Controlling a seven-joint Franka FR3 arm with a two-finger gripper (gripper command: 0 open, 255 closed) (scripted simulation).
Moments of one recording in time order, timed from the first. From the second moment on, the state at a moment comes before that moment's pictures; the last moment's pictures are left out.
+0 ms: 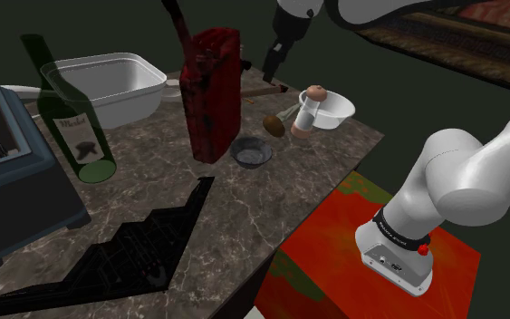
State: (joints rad) arm 0.36 -0.48 0.01 -2.32 -0.33 2.06 0.07
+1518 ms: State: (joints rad) arm 0.27 -0.38 -0.02 -2.53 -0.45 2.34 0.24
